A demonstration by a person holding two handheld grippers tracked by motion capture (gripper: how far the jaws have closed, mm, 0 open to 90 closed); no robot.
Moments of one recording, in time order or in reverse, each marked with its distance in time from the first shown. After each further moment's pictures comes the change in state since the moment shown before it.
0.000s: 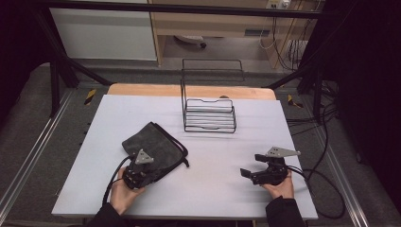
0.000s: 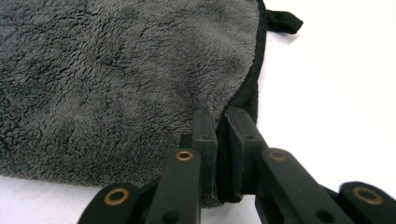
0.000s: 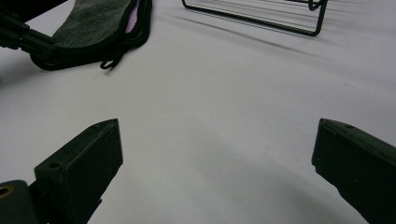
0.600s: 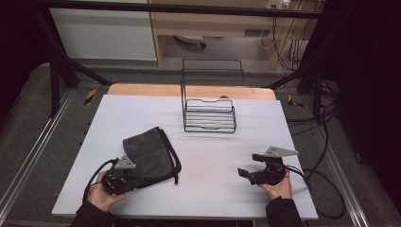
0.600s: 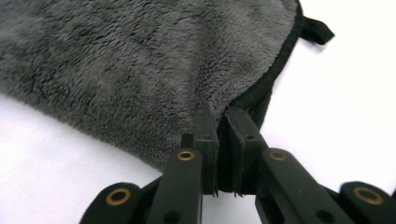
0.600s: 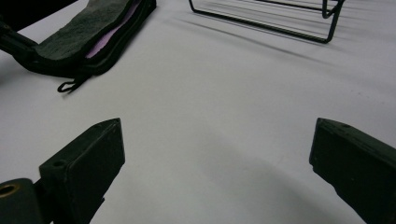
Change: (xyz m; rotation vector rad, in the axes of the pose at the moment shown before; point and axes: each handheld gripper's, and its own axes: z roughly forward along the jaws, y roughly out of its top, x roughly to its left) left arm 0.023 -0.027 -0.039 0.074 -0.035 0.069; right arm 0.008 0.005 0.003 -0.006 0.011 -0.015
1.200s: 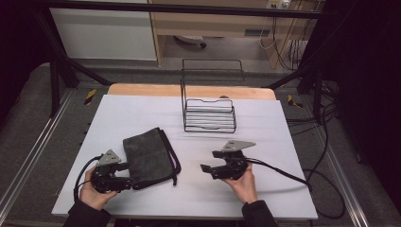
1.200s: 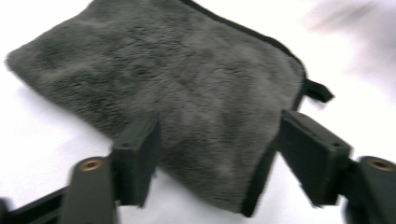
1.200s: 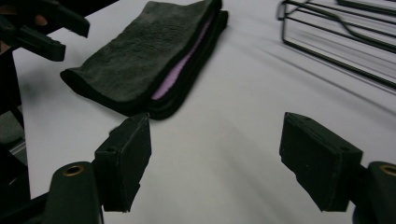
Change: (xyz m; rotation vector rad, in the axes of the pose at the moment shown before) left arm 0.021 -0.006 -0.019 -0.193 0.016 -0.101; right arm 0.080 0.052 0.074 0.049 0.095 -0.103
